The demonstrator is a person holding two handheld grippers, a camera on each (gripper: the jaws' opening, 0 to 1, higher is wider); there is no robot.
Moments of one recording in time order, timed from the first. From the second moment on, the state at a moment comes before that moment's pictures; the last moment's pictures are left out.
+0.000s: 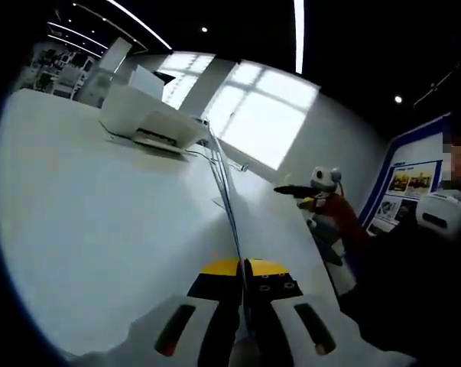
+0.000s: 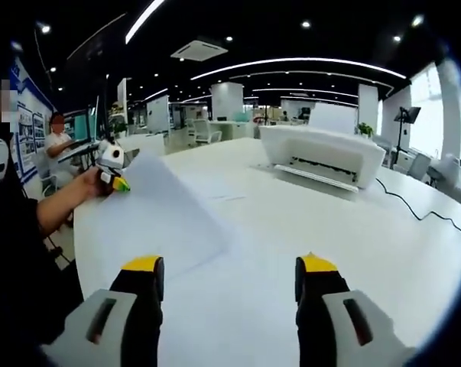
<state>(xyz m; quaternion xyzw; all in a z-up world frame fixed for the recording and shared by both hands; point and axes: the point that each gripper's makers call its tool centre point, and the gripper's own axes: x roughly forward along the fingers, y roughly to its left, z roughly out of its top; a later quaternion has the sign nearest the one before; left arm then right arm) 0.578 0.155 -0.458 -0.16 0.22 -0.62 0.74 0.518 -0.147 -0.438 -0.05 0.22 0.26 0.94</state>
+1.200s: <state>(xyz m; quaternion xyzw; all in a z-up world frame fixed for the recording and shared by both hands) 0.584 0.158 -0.460 -0.15 0.22 -0.62 0.74 0.511 -0.161 -0.512 -0.04 0.26 0.15 0.95</state>
